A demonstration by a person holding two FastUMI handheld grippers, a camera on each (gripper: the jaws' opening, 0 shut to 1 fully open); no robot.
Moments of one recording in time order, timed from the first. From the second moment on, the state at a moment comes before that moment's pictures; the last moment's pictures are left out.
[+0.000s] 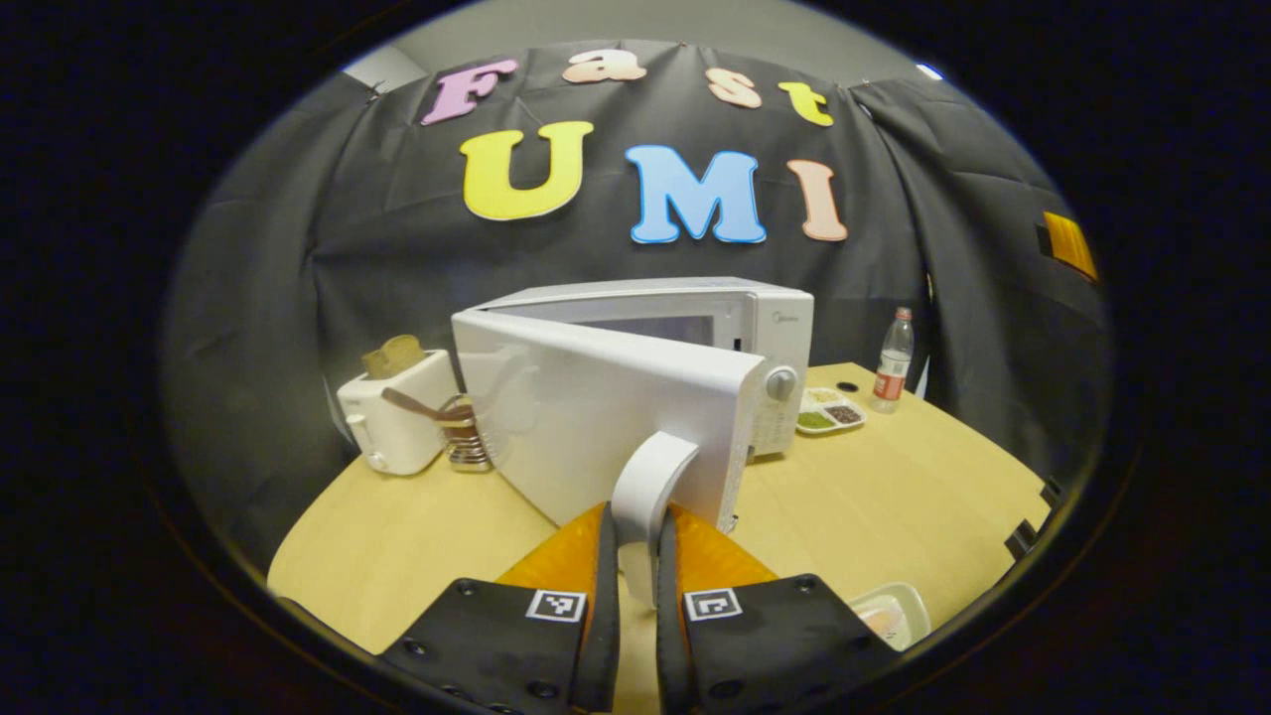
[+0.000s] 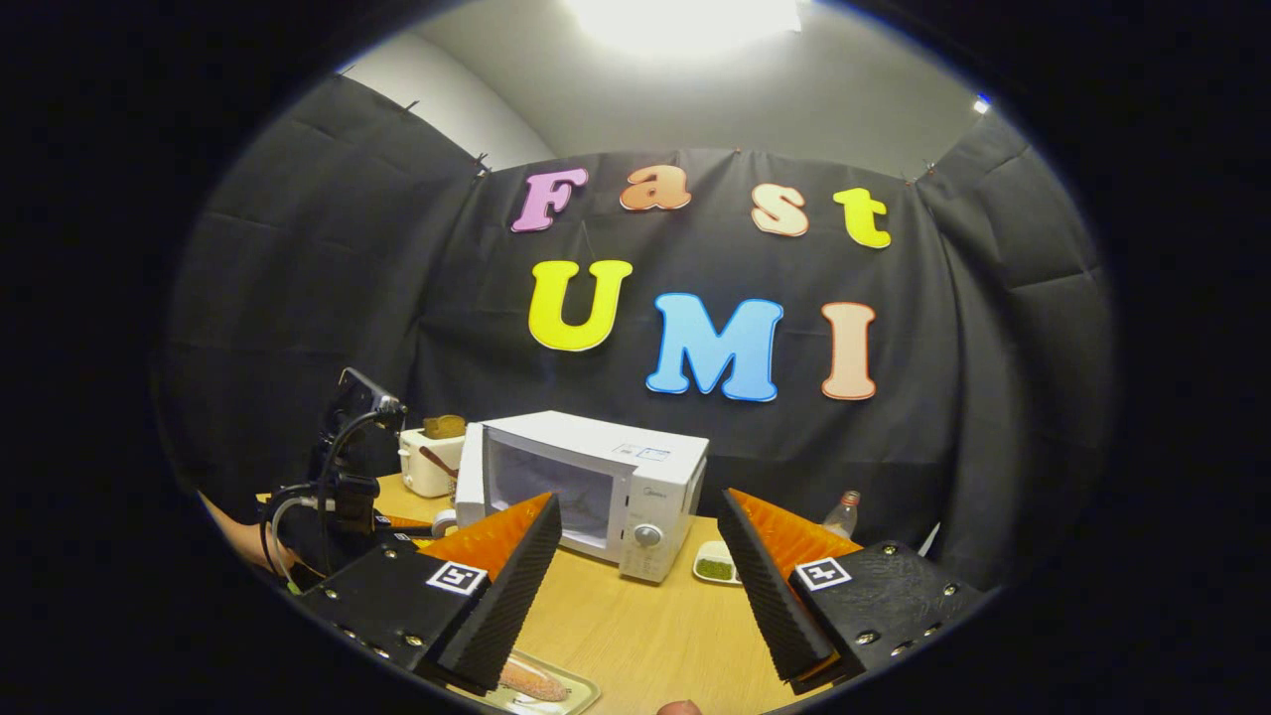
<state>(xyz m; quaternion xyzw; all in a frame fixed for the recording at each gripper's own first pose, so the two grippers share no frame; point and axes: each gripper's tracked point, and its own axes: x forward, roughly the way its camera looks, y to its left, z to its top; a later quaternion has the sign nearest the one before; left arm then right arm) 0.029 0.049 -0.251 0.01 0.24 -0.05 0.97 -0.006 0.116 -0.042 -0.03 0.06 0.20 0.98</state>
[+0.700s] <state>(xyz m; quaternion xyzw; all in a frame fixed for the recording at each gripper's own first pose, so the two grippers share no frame) -0.016 0.164 -0.254 -0.02 0.24 0.04 0.97 -0.022 0.200 -0.045 -0.04 0.06 0.28 0.96</state>
